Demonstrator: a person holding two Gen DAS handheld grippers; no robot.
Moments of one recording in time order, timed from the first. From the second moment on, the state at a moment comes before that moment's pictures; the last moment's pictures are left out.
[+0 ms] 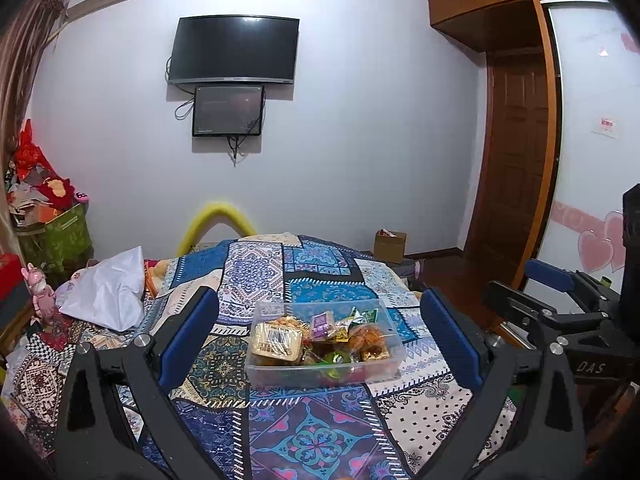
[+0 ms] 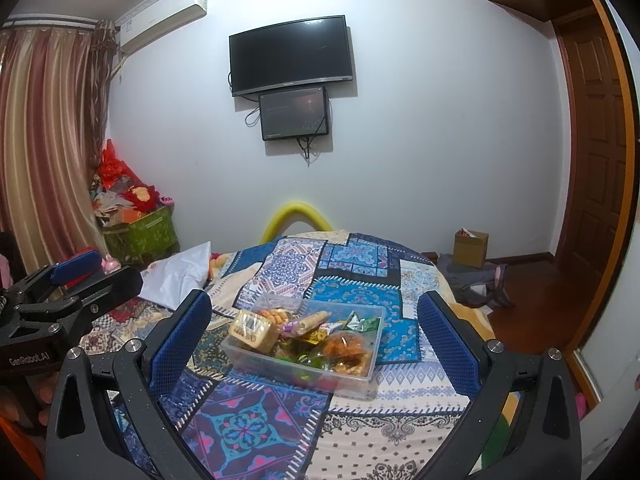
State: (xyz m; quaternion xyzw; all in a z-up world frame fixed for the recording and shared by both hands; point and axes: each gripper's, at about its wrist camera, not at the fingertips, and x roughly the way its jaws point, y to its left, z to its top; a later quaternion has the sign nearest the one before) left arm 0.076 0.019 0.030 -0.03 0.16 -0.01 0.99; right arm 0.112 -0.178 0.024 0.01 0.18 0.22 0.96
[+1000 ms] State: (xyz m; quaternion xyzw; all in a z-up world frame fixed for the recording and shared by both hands) left arm 0.077 0.015 0.023 -0.02 0.17 -0.02 0.99; right arm 0.116 -0.174 0.019 0.00 0.18 0.23 0.96
